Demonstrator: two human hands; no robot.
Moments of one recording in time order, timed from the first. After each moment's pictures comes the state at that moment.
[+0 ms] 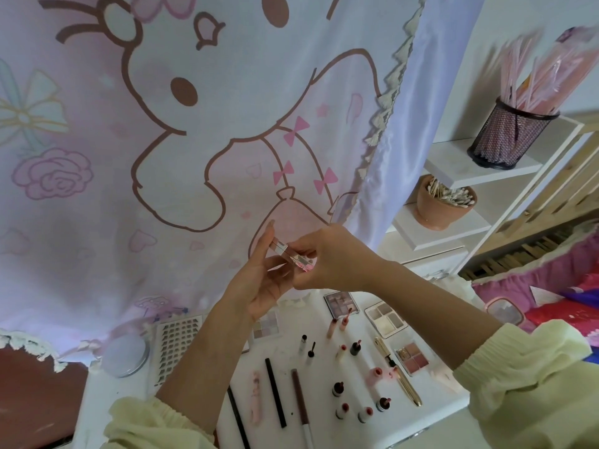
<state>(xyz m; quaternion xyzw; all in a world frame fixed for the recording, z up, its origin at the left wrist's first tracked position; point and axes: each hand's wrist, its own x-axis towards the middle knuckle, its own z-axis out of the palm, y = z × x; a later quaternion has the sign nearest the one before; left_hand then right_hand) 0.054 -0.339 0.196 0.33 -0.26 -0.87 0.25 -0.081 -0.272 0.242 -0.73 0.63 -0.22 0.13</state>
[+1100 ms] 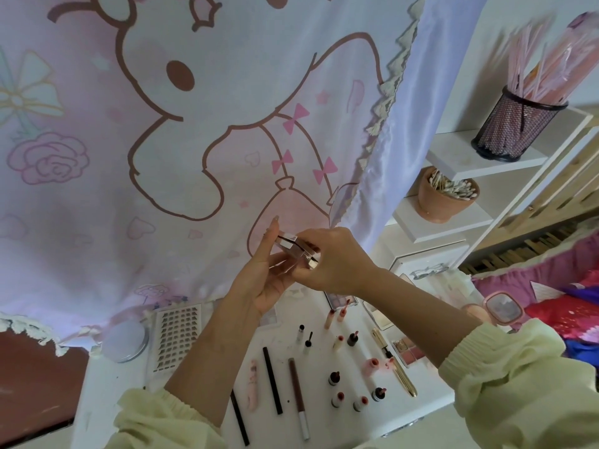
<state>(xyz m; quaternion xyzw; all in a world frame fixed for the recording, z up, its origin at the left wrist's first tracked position) 0.044 -0.329 0.186 0.36 -0.25 -0.85 0.28 -0.079 -0.263 0.217 -0.70 0.63 -0.33 0.08</state>
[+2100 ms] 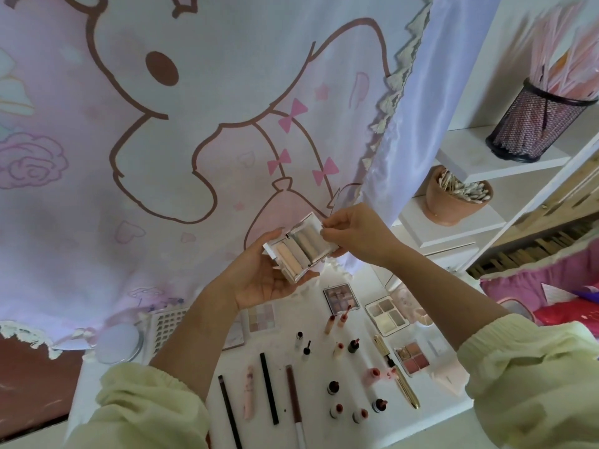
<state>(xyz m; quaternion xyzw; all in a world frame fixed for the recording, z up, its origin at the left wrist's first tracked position) 0.043 -0.369 0.173 0.32 -0.31 -0.89 0.07 -0.147 -0.290 0.217 -0.52 0.71 -0.38 0.29</state>
